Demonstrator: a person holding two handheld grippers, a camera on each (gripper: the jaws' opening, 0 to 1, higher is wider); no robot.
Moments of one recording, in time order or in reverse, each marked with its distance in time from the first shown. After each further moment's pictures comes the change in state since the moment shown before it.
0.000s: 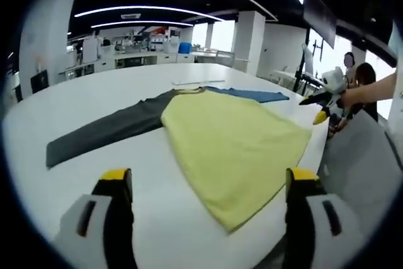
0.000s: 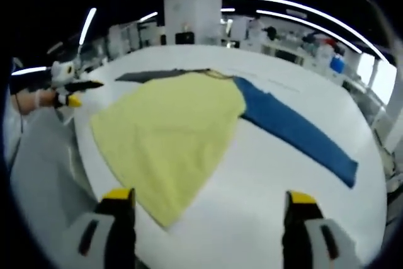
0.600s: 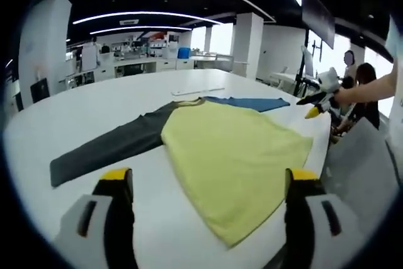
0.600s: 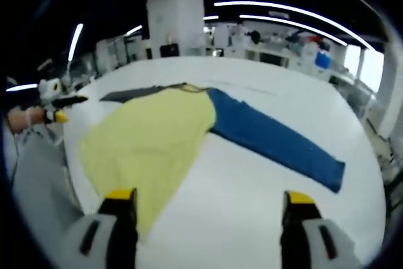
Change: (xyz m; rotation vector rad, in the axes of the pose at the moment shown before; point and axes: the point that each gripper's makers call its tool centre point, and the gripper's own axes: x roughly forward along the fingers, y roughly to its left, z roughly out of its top) left arm 0.005 0.000 0.025 0.029 -0.013 -0.001; right arm -0.008 -0.060 0.020 0.086 -0.068 -0.070
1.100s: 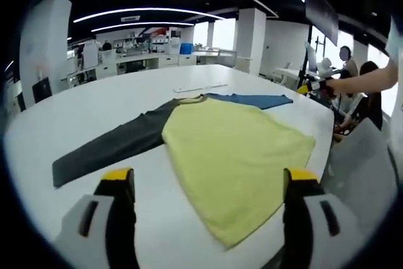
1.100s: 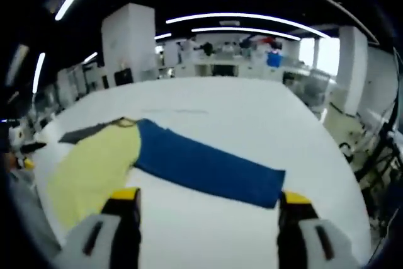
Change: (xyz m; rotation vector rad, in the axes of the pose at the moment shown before) left arm 0.004 0.019 -0.008 -0.003 0.036 0.029; right arm -0.021 -0.140 0.030 0.212 -0.104 -0.275
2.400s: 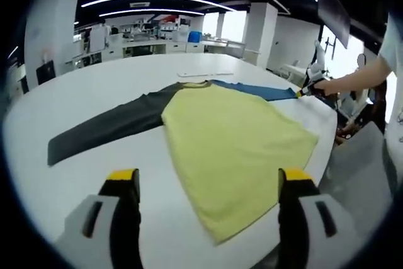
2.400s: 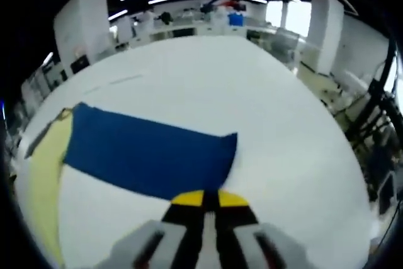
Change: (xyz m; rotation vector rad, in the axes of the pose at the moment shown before) left arm 0.003 -0.025 -0.011 -0.074 0.065 0.027; right arm 0.054 -0.068 -0.051 0.130 0.245 -0.173
